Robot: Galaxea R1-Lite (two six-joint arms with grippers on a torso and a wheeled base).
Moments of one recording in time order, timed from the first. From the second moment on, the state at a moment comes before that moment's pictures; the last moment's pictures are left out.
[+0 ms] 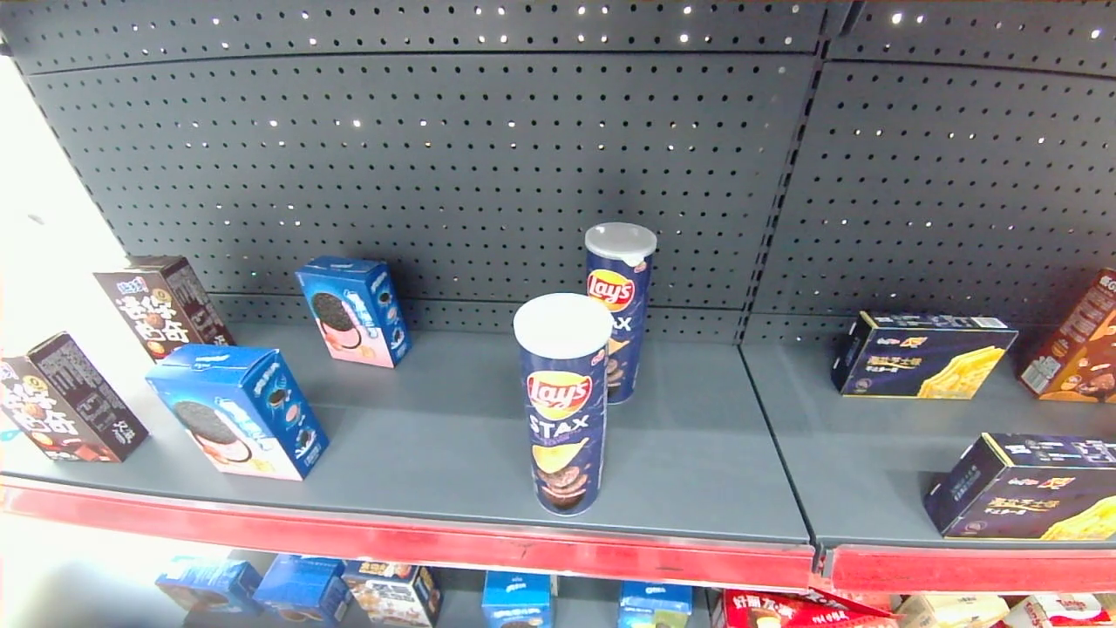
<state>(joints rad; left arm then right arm) -0.12 0.10 0.00 0.00 0.01 -0.01 0.00 0.00 0.00 0.00 -0.02 0.00</state>
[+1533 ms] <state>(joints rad) -0.37 0.65 -0.32 -0.01 -0.07 -0.01 0.00 0.00 0.00 0.00 -0.02 0.00</state>
